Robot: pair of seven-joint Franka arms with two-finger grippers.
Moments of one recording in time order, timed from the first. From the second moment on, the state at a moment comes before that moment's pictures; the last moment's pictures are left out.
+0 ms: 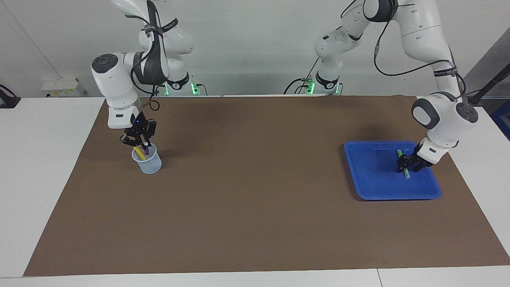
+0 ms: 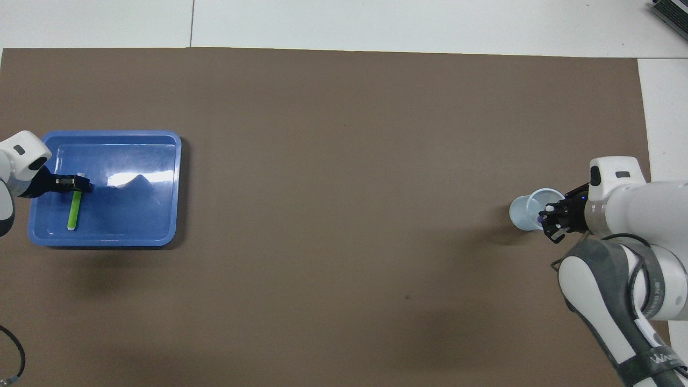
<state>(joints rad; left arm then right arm) 0.40 0.37 -0.13 -1.95 0.02 2.35 0.32 -0.18 -0.12 0.14 -2.32 0.04 2.32 -0.88</state>
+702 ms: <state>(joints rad) 0.40 0.36 -0.13 -1.94 0.02 2.34 0.32 -0.19 -0.11 0.14 -2.35 0.13 2.38 -0.93</state>
